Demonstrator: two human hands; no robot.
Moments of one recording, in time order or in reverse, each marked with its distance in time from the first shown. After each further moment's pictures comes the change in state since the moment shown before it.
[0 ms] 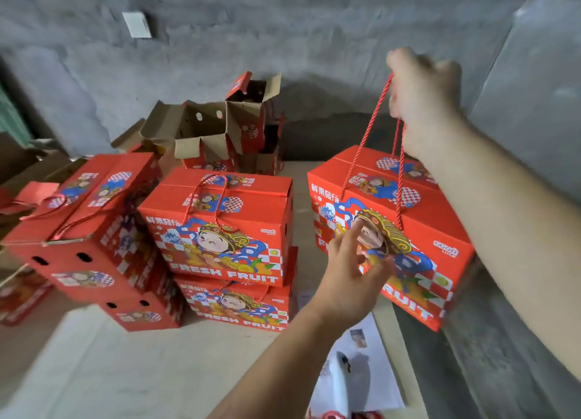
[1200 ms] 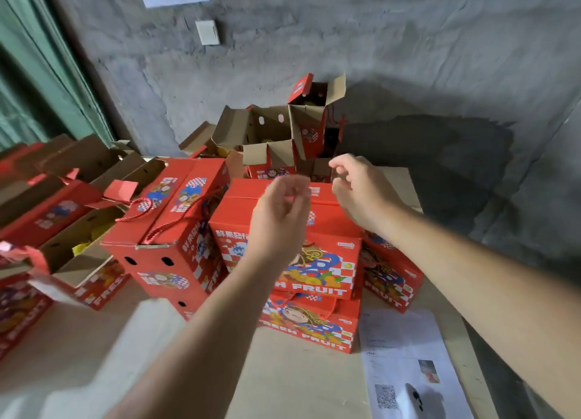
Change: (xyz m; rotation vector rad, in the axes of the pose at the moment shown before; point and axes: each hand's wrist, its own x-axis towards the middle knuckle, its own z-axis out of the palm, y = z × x) left_hand 0.019 0.029 -0.215 0.289 0.601 0.200; right_hand -0.139 0.104 0.132 -0.610 -0.671 -0.329
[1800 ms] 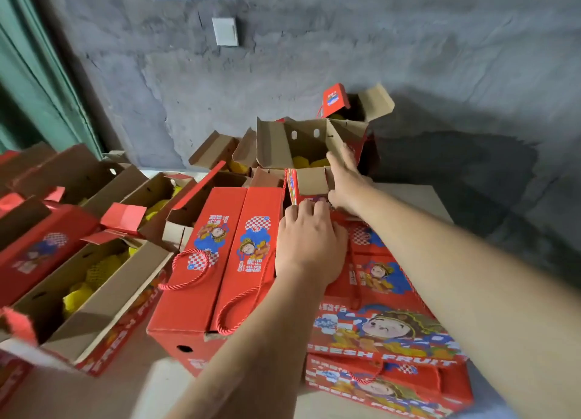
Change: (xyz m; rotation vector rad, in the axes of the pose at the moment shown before) left_hand 0.127 -0.115 -0.077 0.790 -0.195 0.100; right_hand 0.195 -0.042 0.174 -0.397 -0.263 0.227
